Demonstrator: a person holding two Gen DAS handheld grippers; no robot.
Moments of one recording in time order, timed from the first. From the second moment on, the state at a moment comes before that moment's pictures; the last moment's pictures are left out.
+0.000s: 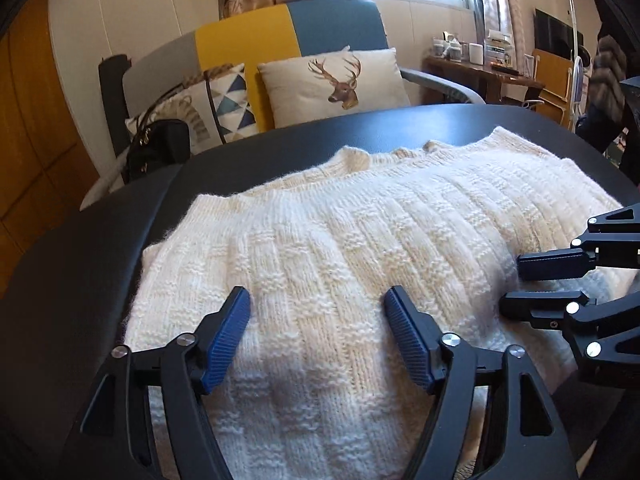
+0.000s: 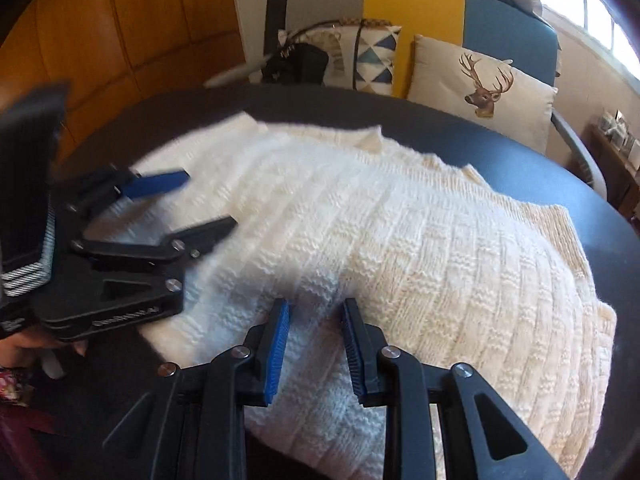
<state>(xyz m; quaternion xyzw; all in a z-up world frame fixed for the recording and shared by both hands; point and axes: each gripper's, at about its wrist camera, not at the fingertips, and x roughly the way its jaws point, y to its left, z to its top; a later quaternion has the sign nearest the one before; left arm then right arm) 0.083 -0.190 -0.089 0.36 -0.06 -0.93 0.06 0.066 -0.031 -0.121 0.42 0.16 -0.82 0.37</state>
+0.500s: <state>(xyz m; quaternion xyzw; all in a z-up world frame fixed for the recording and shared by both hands) 0.128 -0.176 -0.075 0.36 -0.04 -0.93 0.02 0.071 0.050 -0.084 0.42 0.11 -0.84 0.32</state>
